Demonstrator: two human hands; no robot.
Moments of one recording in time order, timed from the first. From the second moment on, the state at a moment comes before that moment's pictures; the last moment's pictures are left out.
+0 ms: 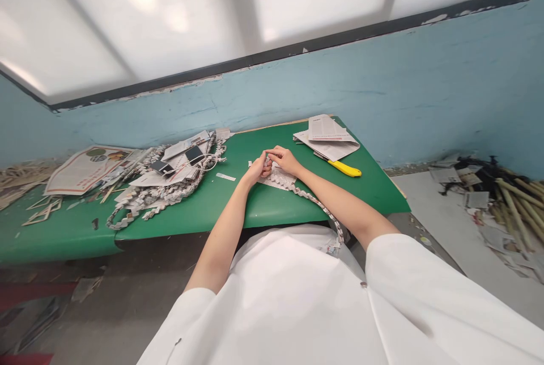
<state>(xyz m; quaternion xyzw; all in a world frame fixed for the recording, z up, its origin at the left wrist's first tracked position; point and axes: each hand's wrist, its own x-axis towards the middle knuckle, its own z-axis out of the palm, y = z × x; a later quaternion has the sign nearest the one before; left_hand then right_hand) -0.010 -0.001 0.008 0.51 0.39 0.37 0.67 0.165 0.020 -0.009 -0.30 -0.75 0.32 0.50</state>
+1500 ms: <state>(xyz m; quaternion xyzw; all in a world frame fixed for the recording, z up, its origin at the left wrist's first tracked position) -0.005 -0.020 0.014 0.78 0.54 0.29 0.13 0.165 0.015 -0.005 -0.29 -0.73 0.37 0.50</state>
